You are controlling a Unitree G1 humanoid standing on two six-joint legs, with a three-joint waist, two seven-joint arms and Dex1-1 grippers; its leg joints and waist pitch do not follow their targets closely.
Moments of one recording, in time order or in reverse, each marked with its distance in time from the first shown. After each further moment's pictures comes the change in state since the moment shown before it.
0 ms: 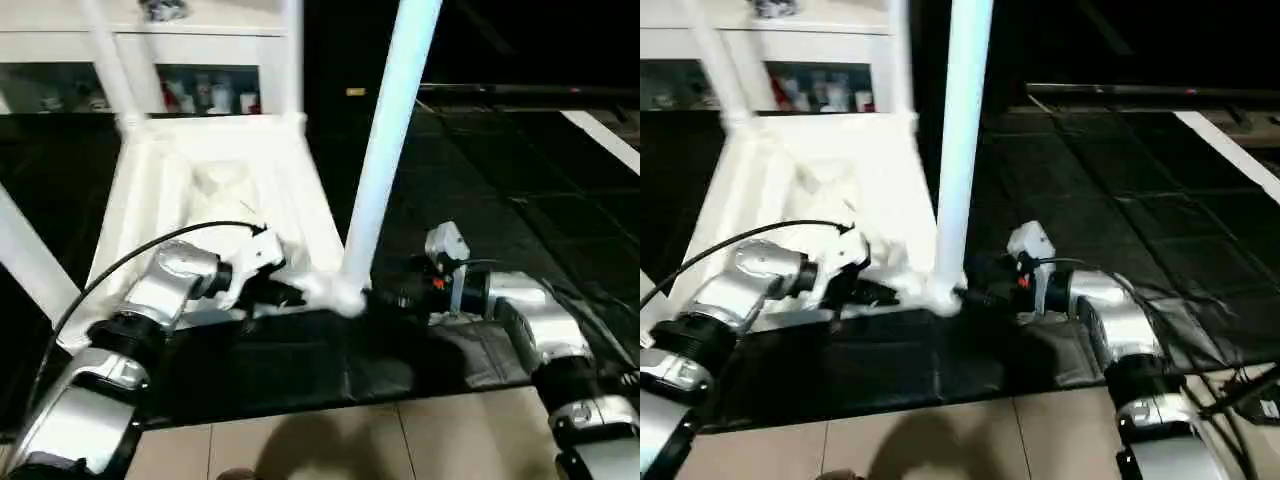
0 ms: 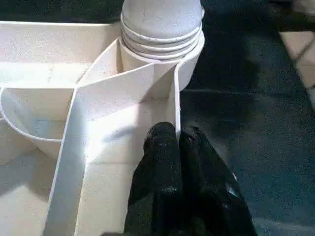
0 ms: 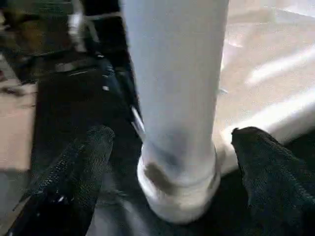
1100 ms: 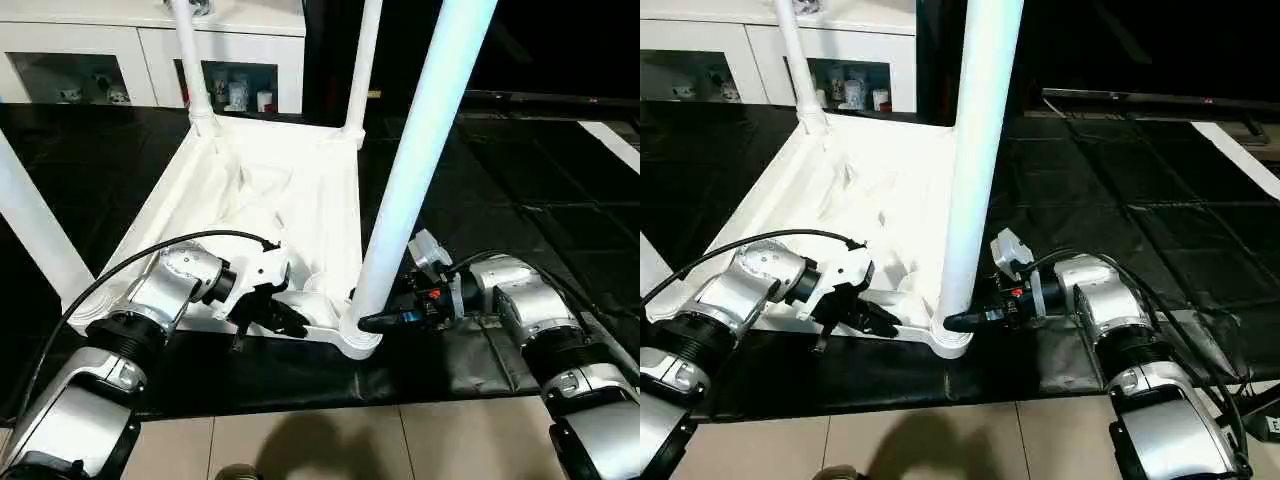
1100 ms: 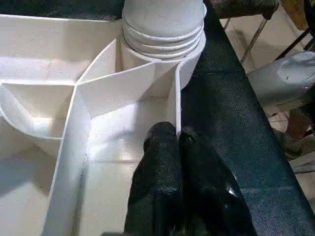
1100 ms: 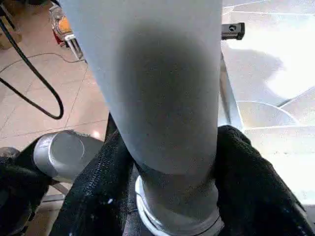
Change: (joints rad) left arm -0.001 0.010 -0.049 -0.028 0.006 -0.036 -0.141; right arm -0.100 0.005 0.080 0.138 -0.018 -0.015 0.262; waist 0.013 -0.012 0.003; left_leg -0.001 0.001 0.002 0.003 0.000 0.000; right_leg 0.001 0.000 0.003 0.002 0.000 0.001
